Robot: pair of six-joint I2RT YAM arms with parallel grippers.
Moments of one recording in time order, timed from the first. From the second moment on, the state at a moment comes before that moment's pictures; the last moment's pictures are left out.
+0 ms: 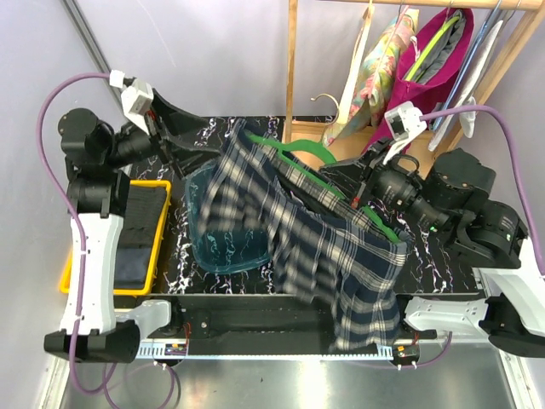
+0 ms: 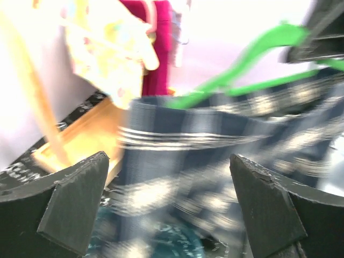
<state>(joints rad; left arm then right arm) -0.03 1.10 1.49 -0.19 1.18 -0.29 1.03 1.06 1.75 -0.70 0.21 0.33</state>
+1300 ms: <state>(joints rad) 0.01 1.28 1.32 0.77 1.54 -1.13 1.04 1.01 1.85 -0.74 0.18 0.31</state>
